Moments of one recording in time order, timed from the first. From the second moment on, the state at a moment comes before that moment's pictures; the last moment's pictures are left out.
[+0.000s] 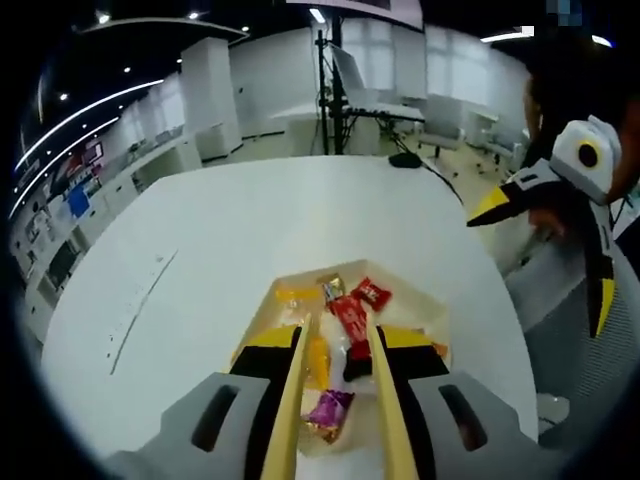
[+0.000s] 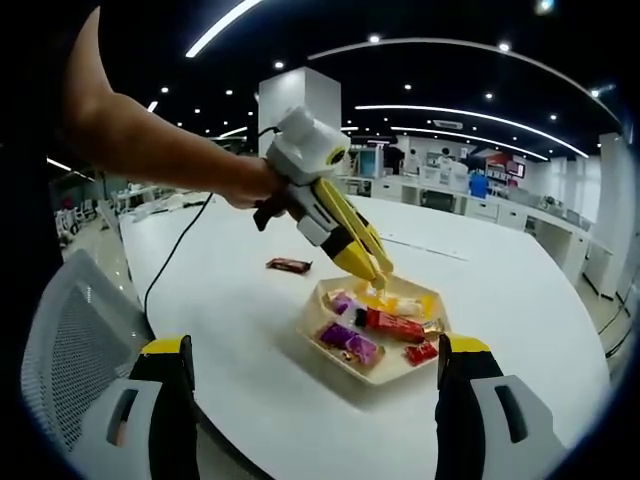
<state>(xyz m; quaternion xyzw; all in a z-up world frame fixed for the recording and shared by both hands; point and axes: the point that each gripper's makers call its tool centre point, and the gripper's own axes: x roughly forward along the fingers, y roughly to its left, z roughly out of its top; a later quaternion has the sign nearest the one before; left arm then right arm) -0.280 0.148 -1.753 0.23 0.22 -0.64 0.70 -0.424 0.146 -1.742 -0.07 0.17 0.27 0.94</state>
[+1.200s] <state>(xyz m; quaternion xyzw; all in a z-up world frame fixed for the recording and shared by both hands) -0.215 0.302 -1.773 0.24 0.24 -0.54 0.77 -0.426 0.149 -1.745 -0.07 0.18 0.28 0.94</state>
